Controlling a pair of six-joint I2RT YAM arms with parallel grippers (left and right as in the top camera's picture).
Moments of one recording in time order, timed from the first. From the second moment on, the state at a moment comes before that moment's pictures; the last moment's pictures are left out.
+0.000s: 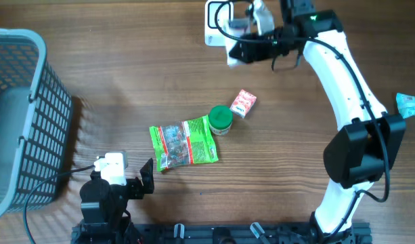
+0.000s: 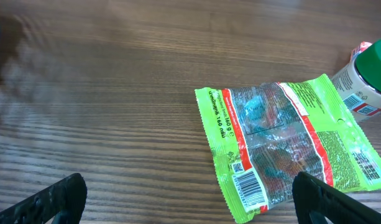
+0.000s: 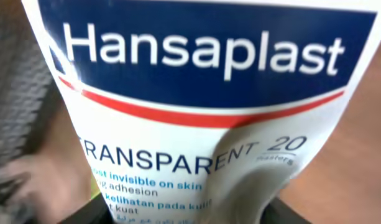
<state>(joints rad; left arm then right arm) 0.03 0.01 0.22 -0.81 0.14 -0.11 0.22 2.01 1.88 -0.94 -0.58 -0.06</state>
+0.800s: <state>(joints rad) 0.03 0.01 0.22 -0.81 0.14 -0.11 0.38 2.21 1.88 -0.29 0.47 -0.40</state>
